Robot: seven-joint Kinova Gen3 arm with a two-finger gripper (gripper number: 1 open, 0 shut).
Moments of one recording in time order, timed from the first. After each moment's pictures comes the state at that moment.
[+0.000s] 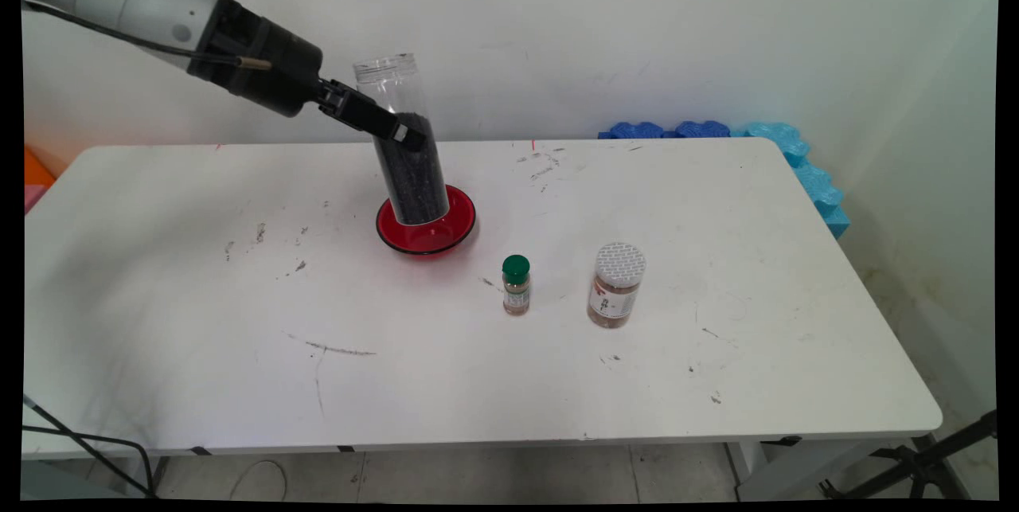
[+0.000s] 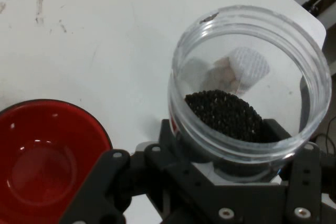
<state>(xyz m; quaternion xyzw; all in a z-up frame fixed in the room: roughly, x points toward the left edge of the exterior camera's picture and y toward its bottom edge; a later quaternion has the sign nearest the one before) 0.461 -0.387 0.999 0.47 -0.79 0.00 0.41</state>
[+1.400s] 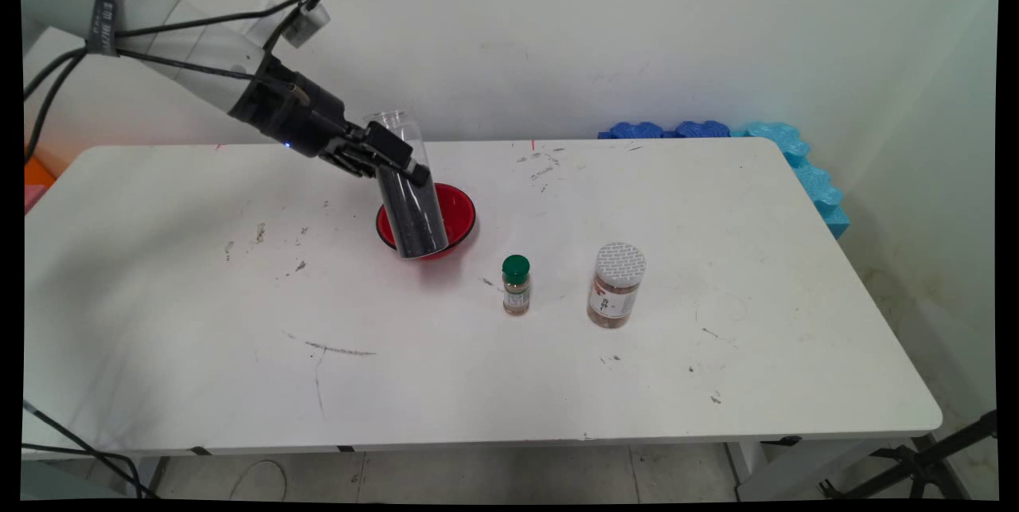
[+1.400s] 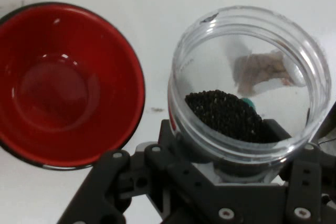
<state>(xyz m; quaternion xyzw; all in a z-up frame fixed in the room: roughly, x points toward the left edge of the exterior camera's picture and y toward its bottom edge) 0.471 -0.419 0.938 0.61 -0.71 -0.09 0.35</state>
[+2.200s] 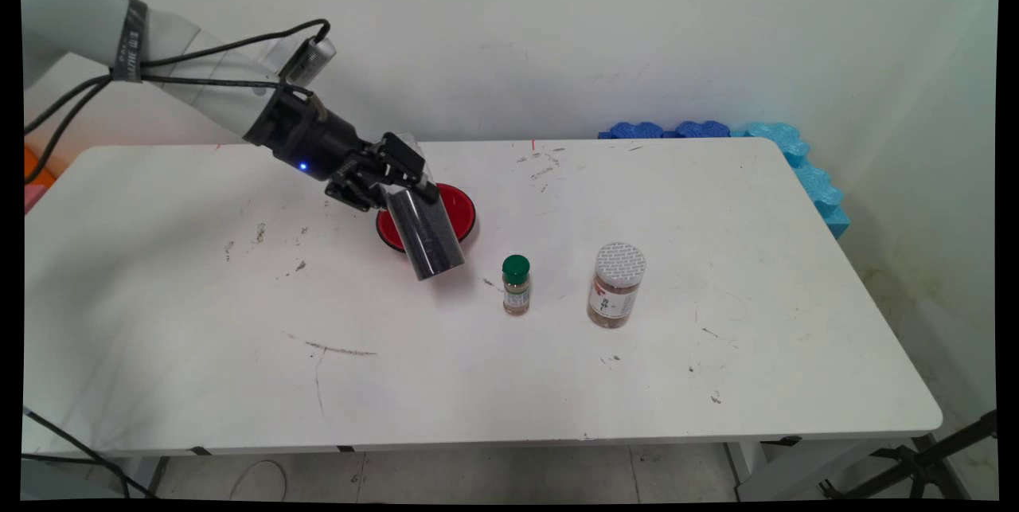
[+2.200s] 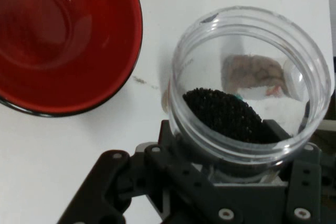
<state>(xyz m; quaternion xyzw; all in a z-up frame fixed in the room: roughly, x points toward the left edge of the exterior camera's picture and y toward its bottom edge) 0.462 -0.416 0.913 0.71 -0.61 -0.17 0.33</state>
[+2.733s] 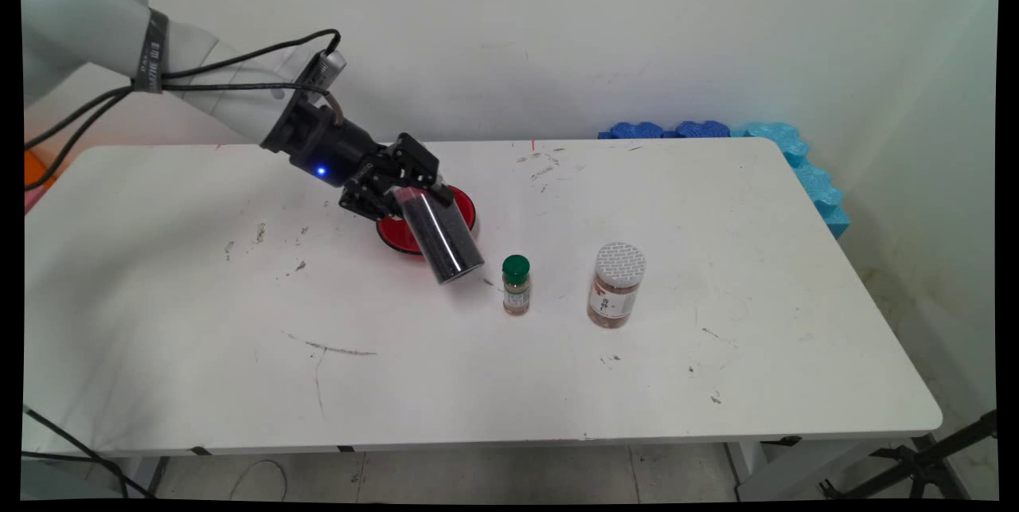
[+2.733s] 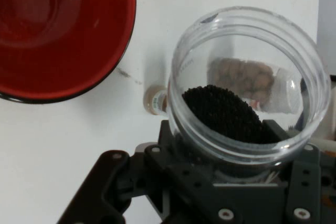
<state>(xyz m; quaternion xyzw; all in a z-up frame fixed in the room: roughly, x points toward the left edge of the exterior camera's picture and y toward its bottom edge) 0.452 -0.422 0.901 0.74 -0.55 -0.20 0.32</state>
